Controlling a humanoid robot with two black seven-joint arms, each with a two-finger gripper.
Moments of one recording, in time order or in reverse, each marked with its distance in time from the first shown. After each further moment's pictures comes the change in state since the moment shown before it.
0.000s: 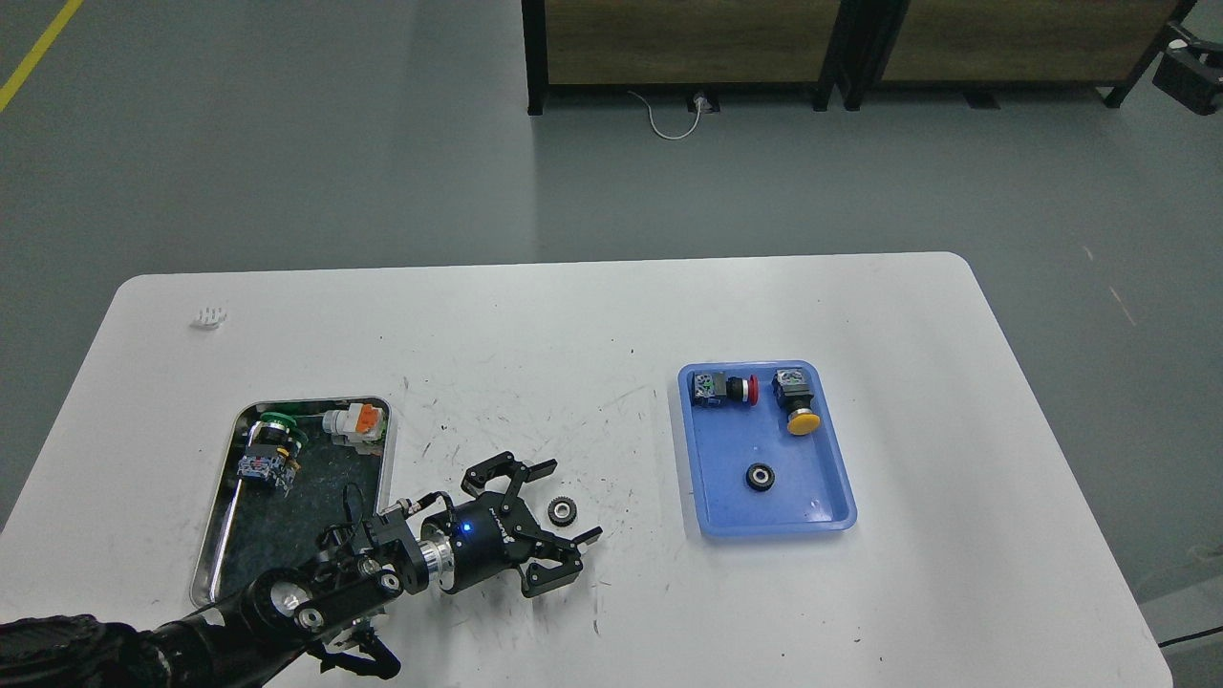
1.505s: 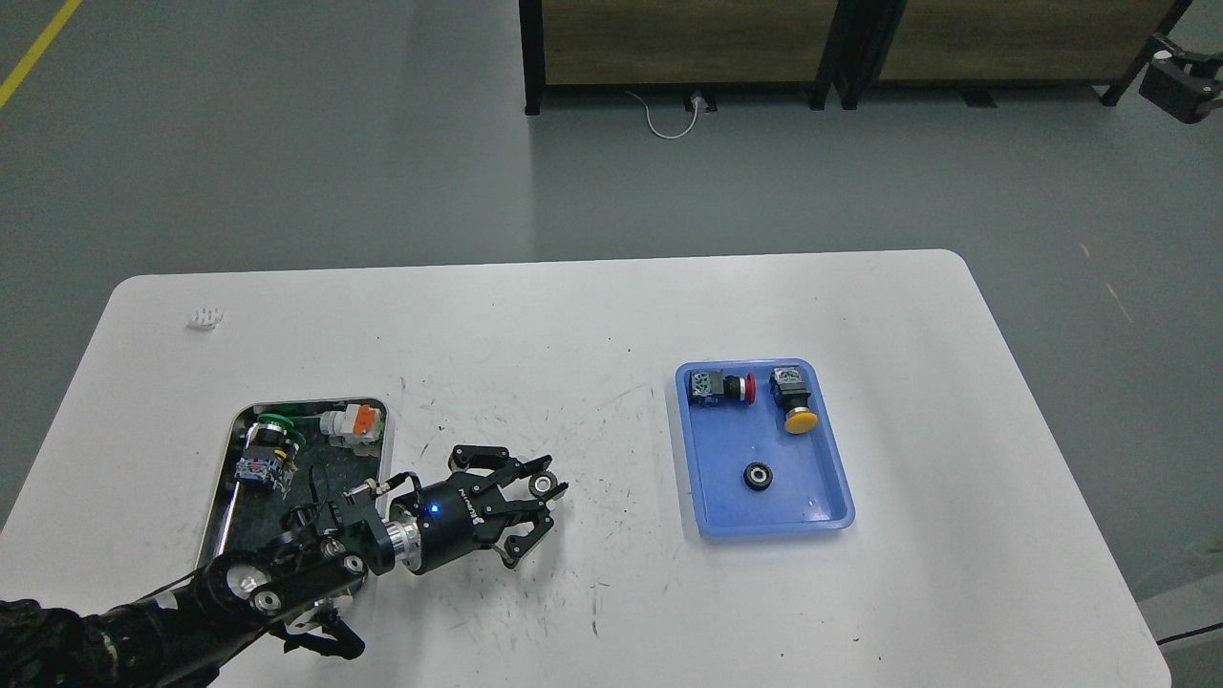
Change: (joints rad) left arm -0.043 0.160 -0.012 -0.133 -0.006 -0.009 0.000; right arm -0.005 0.007 -0.014 -0.003 -0.005 0.000 0.003
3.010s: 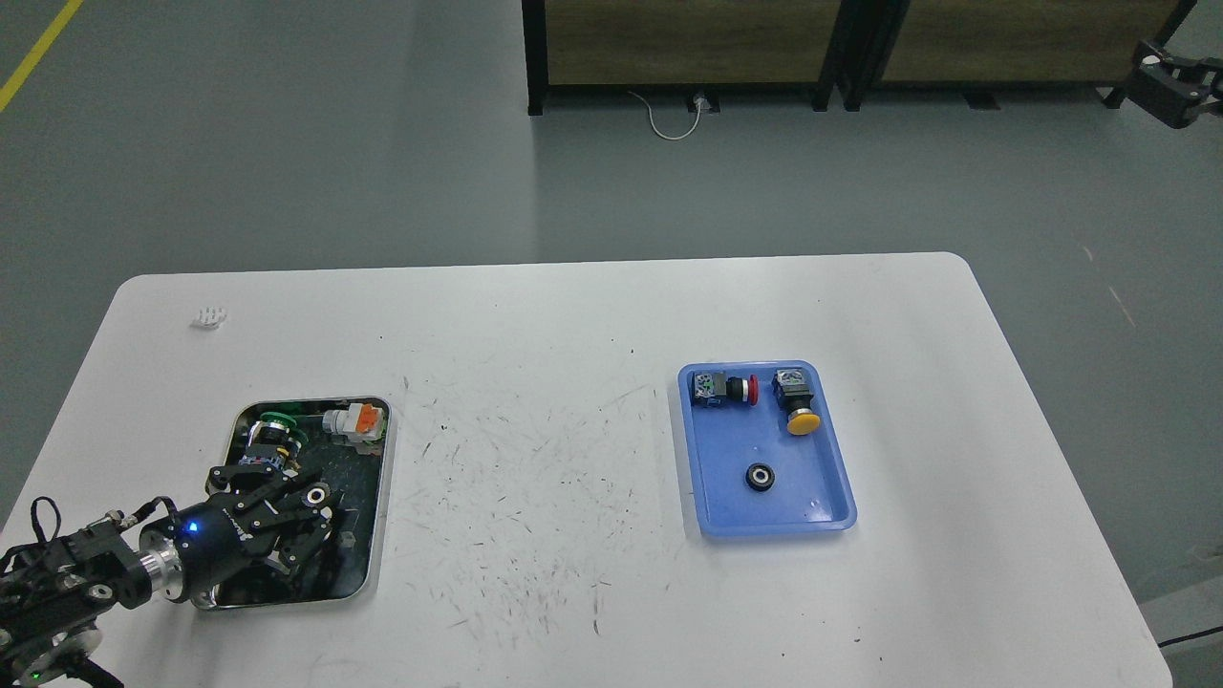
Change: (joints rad) left arm 0.122 0.415 -0.017 -0.105 -0.102 -0.009 0.000; right arm -0.001 0.025 0.000 -0.015 0.000 -0.006 0.000
